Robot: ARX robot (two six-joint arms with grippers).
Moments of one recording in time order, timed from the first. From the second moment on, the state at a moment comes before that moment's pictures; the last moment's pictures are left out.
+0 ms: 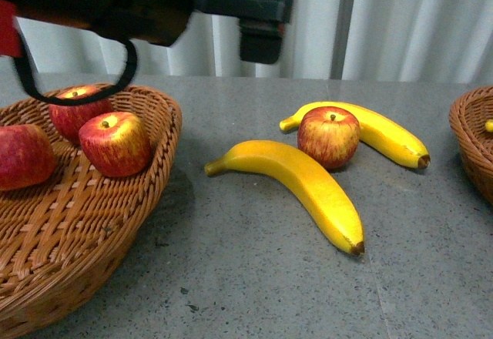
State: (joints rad) left arm -0.45 1.66 1.03 0.32 -0.06 0.06; right arm 0.00 0.00 0.01 -0.01 0.00 -0.01
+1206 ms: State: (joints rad) left arm -0.52 2.07 1.35 0.20 0.18 0.24; right arm 0.00 0.00 0.01 -0.01 0.00 -0.01
